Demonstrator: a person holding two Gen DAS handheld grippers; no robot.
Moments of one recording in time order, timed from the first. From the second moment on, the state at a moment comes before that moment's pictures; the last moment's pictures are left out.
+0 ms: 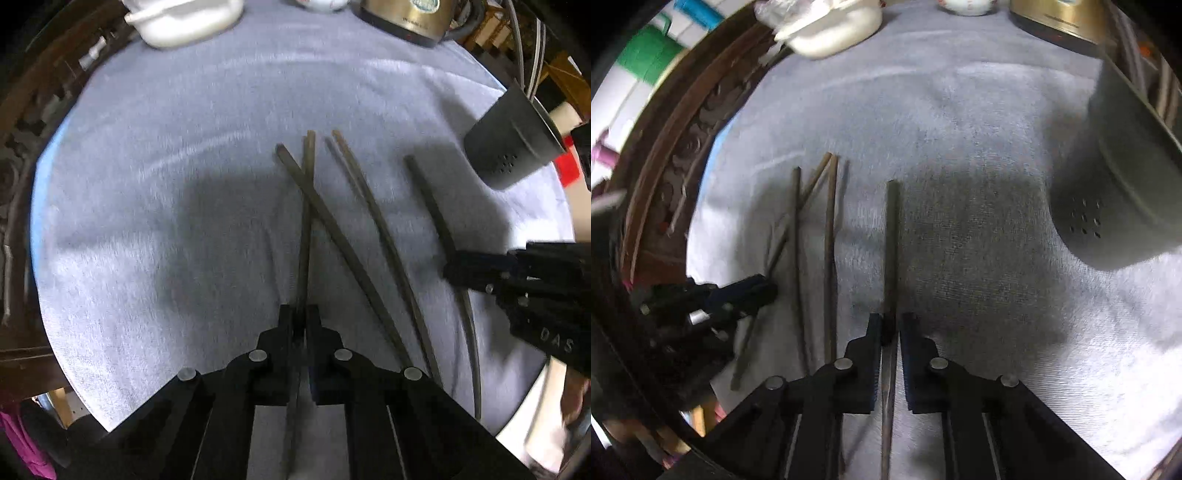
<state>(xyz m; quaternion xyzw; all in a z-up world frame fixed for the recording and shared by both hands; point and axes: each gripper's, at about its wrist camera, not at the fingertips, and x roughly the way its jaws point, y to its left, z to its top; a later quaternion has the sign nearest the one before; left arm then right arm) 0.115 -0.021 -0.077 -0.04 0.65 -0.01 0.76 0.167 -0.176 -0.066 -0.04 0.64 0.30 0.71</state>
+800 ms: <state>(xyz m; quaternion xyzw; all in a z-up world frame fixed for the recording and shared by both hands) 0.164 0.010 -0.050 -0.07 0.68 -0.05 0.72 0.179 -0.139 -0.062 -0.15 0.67 0.30 0.66</state>
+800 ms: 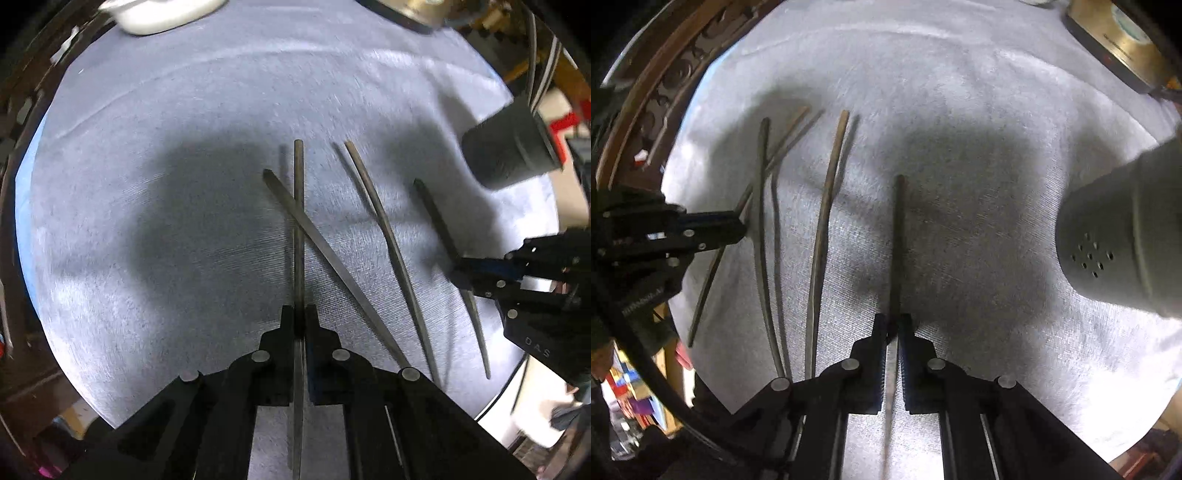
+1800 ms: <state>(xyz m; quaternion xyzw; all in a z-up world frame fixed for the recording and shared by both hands) 0.097 0.041 0.056 -0.13 0.33 0.07 0.93 0.128 -0.212 0.051 0.01 0.38 0.24 0.89</state>
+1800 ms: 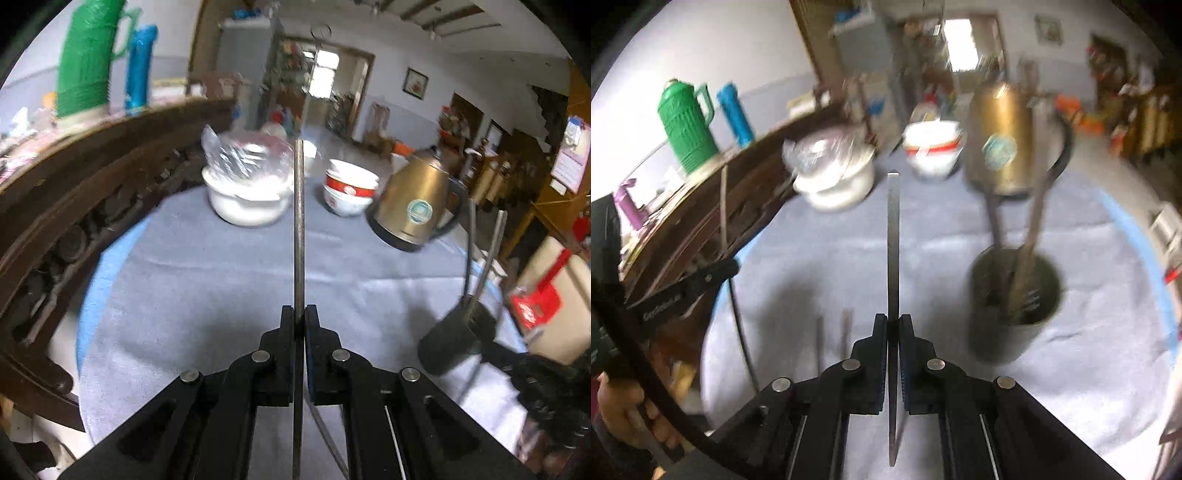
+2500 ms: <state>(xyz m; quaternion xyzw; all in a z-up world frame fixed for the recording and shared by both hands) 0.044 0.023 0.017 -0.10 0.24 0.09 0.96 0.069 -0.257 0.068 0.00 0.25 0.16 0.96</state>
